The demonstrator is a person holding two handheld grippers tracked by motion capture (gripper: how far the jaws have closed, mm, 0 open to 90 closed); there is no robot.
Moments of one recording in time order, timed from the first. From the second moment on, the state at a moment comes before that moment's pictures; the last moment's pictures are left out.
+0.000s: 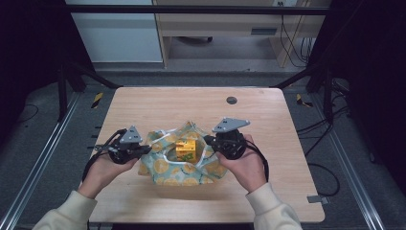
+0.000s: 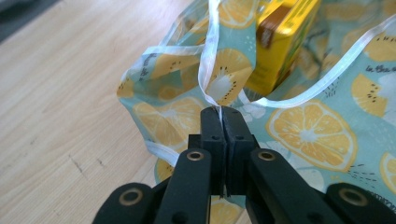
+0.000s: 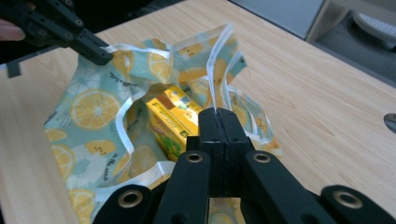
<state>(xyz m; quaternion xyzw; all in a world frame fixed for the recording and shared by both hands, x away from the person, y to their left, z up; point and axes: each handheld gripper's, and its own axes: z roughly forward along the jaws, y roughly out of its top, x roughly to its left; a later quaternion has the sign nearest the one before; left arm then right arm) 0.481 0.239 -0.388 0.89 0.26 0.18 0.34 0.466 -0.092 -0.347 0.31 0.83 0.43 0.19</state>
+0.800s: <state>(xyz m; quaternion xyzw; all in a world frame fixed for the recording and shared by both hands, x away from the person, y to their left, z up) 0.433 0.240 -0.405 0.90 0.22 0.18 0.33 0.408 -0.112 -0.386 0.27 0.86 0.39 0.17</state>
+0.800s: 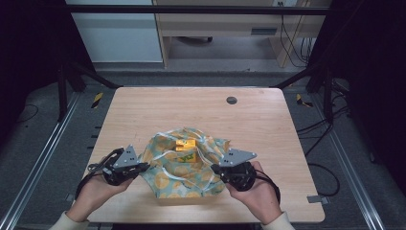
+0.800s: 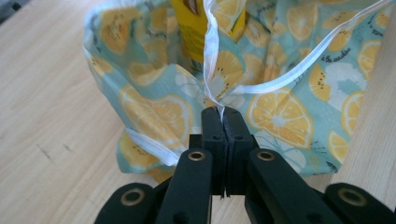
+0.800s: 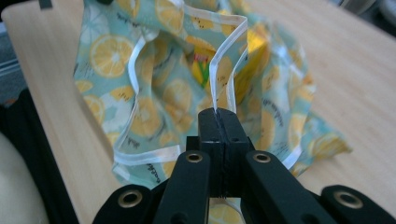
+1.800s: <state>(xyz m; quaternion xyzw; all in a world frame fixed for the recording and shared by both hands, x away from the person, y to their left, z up) 0.433 0.239 -0.469 0.92 0.24 0.15 0.27 0.416 -0.125 -0.465 0.31 0.89 0.33 0.11</state>
